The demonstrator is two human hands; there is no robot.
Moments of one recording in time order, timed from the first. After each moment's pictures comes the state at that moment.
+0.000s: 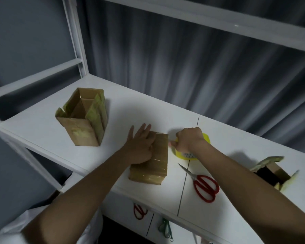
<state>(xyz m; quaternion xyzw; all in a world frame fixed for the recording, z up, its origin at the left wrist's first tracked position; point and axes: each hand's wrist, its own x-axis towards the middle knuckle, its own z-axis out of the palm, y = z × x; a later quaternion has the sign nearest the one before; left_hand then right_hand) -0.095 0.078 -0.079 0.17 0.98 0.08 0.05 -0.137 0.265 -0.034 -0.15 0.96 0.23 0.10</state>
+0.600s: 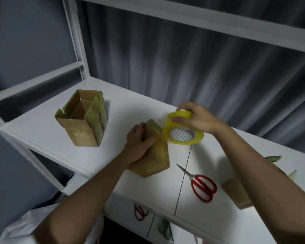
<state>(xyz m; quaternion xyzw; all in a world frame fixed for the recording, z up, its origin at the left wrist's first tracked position) -0.090 0.091 -0.078 -0.04 0.86 0.51 0.07 -0.150 0.300 0.028 -0.16 0.94 -0.30 0.03</state>
